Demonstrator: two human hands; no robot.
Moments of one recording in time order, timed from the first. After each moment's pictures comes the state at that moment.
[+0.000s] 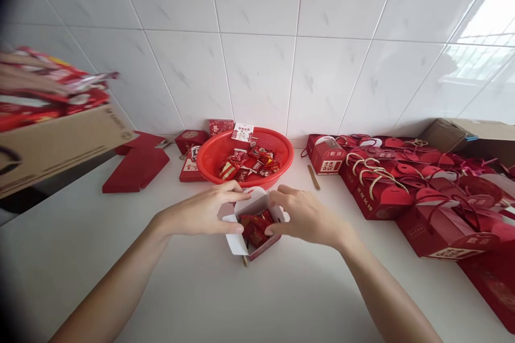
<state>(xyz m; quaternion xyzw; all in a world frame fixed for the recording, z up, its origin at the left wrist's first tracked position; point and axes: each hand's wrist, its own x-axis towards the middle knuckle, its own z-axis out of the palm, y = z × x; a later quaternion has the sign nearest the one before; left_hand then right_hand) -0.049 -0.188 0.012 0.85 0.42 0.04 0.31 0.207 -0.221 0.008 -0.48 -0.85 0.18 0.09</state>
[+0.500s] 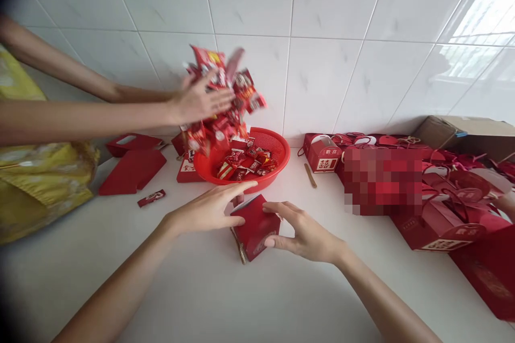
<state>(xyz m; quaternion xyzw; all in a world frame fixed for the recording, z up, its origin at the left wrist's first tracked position) -0.037 -0.186 -0.001 0.87 0.41 0.09 0.28 0.224 -0.243 -0.050 -0.38 -0.84 0.29 0.26</state>
